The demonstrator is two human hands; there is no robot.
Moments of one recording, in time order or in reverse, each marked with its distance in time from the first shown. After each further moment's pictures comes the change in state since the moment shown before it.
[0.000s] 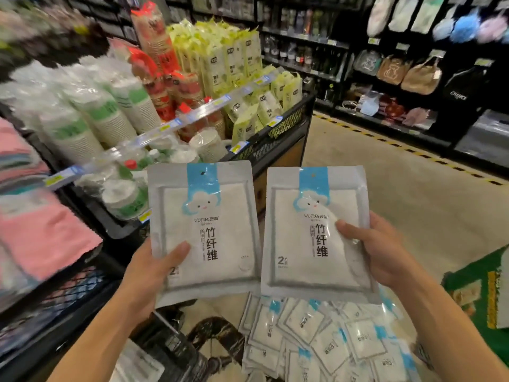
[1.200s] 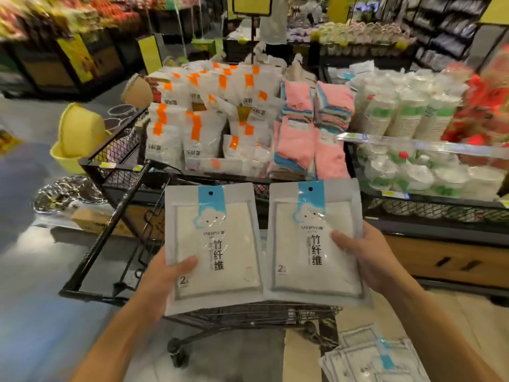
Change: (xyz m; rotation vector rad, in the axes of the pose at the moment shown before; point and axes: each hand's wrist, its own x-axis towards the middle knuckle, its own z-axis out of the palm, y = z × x) left_hand -0.473 -0.138 -0.216 -0.338 0.896 0.082; right_hand -0.237 0.125 0.296 -0.372 -0.968 0.100
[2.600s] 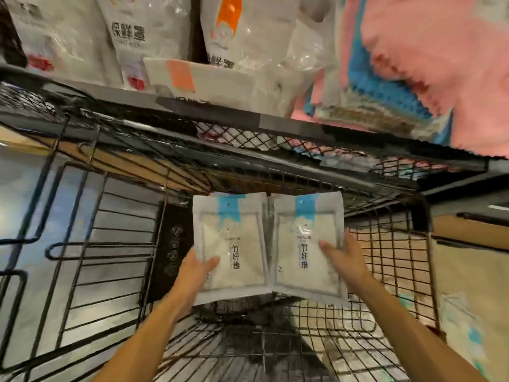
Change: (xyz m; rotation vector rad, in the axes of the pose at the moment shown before) left_hand 0.339 -0.246 -0.010 0.213 0.140 -0.524; right_hand 0.342 0.281 0.037 -0.373 0.127 0.528
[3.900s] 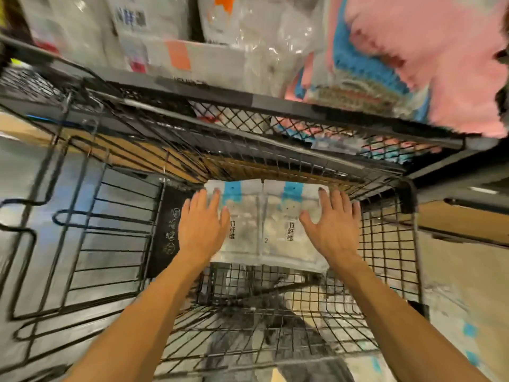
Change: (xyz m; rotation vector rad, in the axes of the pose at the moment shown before) left_hand 0.009 0.041 0.035 1.336 0.366 0.573; right_hand -0.016 -0.020 0.015 -1.133 0.342 -0.494
